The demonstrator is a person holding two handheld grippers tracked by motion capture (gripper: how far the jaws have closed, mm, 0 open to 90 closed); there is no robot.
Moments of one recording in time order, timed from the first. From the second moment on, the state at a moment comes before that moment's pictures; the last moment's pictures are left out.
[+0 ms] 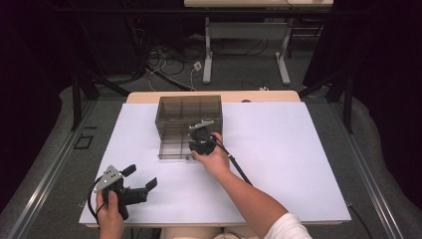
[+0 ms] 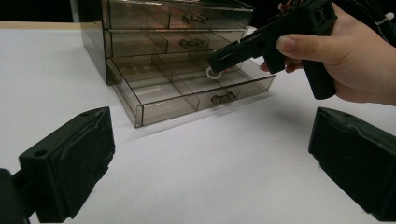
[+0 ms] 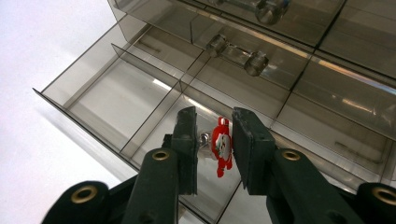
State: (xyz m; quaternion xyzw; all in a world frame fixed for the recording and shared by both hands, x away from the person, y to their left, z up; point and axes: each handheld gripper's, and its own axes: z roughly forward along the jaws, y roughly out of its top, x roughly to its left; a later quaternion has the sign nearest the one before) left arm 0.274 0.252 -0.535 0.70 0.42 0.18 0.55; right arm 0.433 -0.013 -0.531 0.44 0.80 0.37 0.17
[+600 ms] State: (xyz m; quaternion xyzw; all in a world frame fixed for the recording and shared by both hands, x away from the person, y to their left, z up) left arm 0.273 0.252 -0.535 0.70 0.42 0.18 0.55; right arm 0.429 -0.018 -0.526 0.44 0.80 0.38 0.17
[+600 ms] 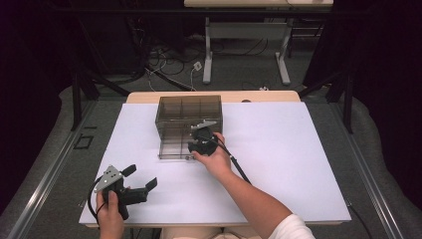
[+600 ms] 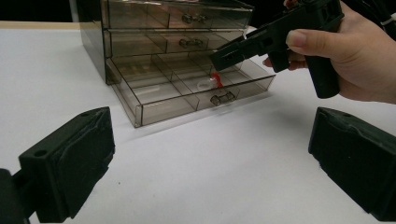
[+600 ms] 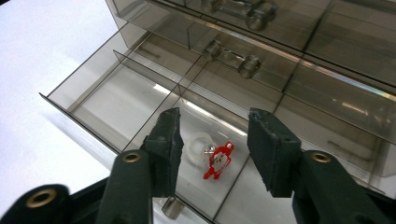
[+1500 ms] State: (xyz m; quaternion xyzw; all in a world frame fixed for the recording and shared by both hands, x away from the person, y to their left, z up) left arm 0.274 0.252 -0.536 0.70 0.43 0.18 0.55; right arm 0.394 -0.052 -0.517 0.44 0.78 0.42 0.16
